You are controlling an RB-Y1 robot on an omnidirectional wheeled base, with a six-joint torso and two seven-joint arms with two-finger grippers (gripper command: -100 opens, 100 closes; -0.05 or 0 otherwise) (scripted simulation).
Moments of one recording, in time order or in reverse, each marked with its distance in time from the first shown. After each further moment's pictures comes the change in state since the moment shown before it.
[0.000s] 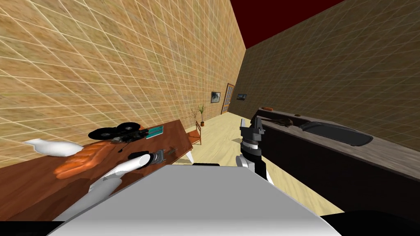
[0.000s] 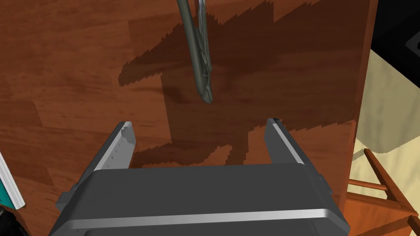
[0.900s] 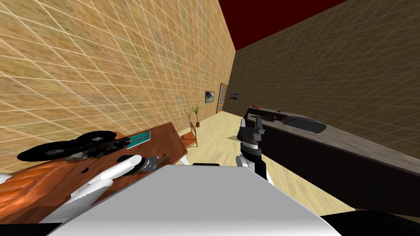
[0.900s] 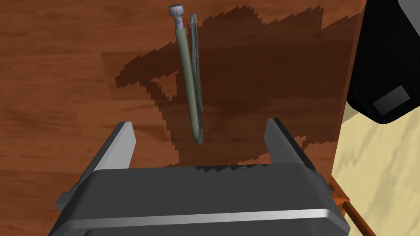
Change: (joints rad) left arm -0.041 0.039 0.075 0.191 0.129 0.203 -0.001; right arm 0.000 0.000 0.000 0.000 0.000 0.000 0.000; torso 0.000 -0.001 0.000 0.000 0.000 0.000
